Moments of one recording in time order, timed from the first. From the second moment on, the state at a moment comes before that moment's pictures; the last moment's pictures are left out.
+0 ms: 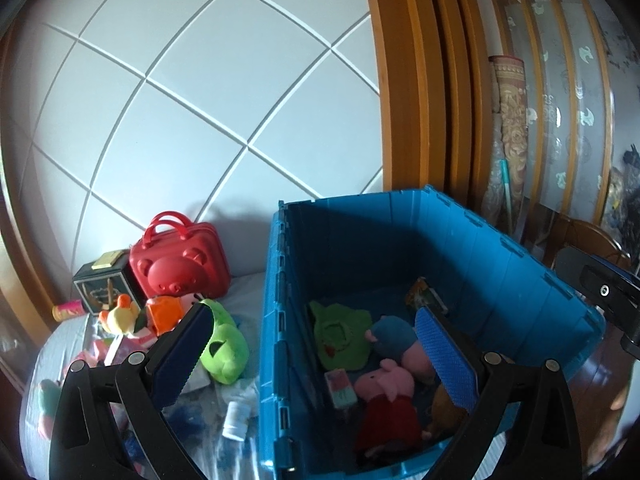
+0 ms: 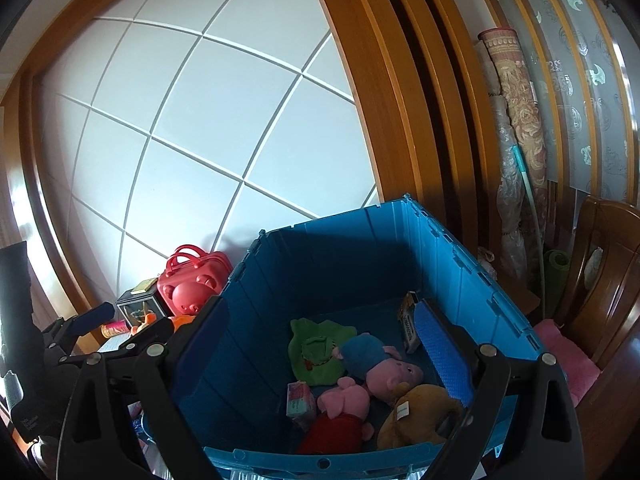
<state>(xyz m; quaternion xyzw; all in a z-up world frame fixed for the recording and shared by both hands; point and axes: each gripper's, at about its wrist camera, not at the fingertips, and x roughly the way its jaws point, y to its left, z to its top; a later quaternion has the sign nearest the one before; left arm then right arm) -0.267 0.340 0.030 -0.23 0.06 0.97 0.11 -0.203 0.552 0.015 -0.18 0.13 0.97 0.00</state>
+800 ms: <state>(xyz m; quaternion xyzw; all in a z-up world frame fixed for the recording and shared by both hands) -0.253 0.132 -0.031 -0.26 0.00 0.96 -0.02 -0.227 0.366 0.006 -0.20 0.06 0.97 -0.15</state>
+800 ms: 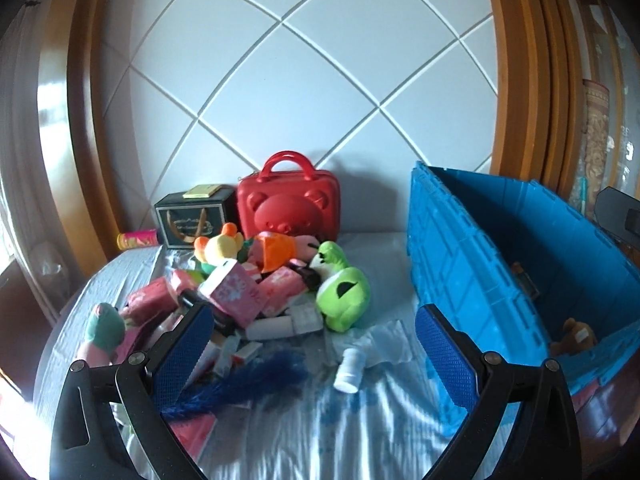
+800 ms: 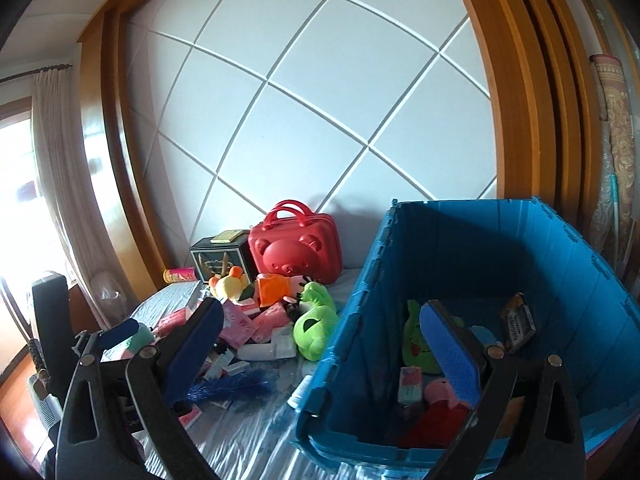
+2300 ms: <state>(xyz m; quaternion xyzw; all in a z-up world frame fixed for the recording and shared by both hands) -0.353 -0.281 -0.237 -0.47 0.03 0.87 -0.13 -0.508 0.156 -0.147 -0.42 -0.02 0.90 -0.09</state>
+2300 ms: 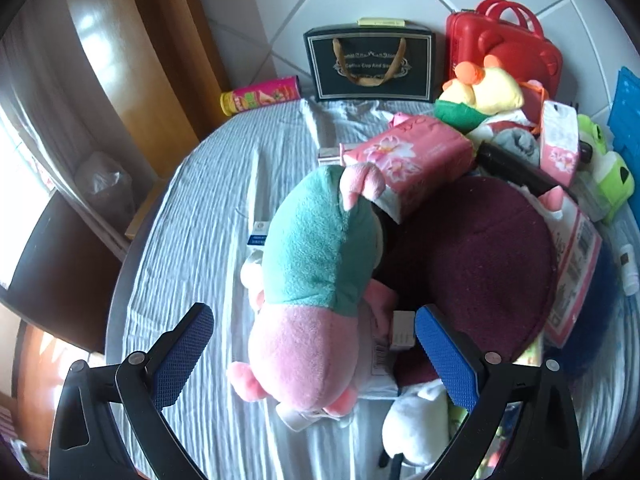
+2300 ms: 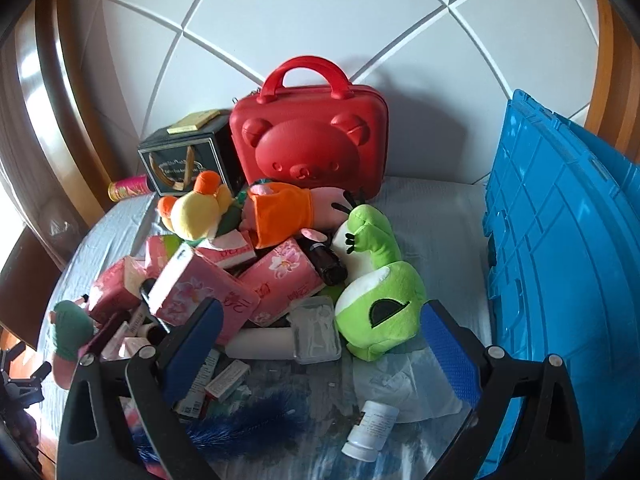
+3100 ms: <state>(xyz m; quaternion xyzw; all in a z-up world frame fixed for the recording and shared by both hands) -0.392 -0.319 -0.319 -0.54 -0.03 0.83 -0.14 -0.701 0.186 -0.342 -0.66 -0.06 0.74 -0.08</state>
